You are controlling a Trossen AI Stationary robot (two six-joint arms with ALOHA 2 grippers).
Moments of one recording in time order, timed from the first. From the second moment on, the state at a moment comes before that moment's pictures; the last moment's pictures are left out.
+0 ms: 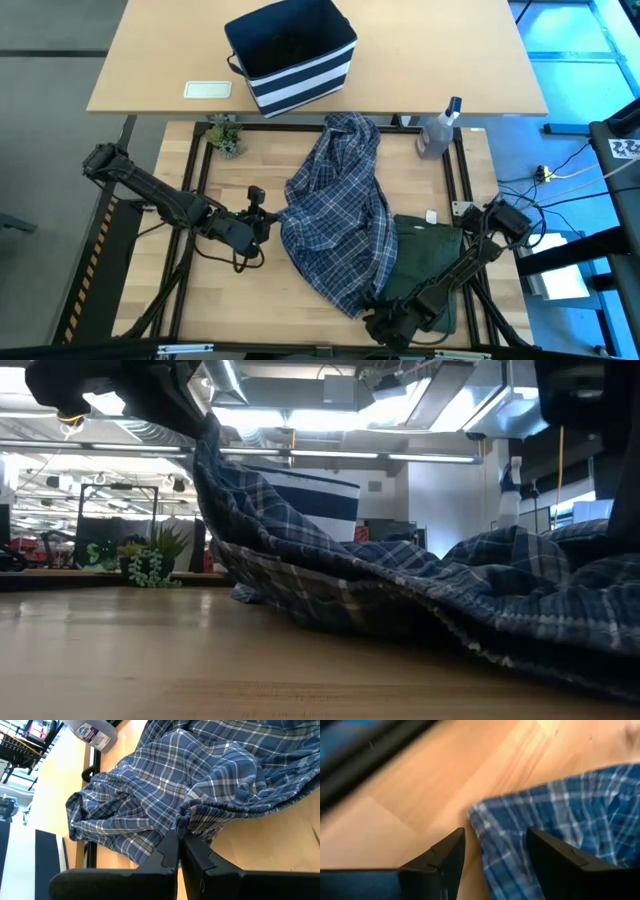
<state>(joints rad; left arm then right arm) -0.43 1.19 0.85 -0.52 -0.69 0.21 0.84 1.91 1.14 -0.25 0.44 -0.08</state>
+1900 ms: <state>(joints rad) -0.54 1.30 0.85 0.06 -0.53 0.80 0.36 1.67 1.14 0.22 0.27 -0.43</state>
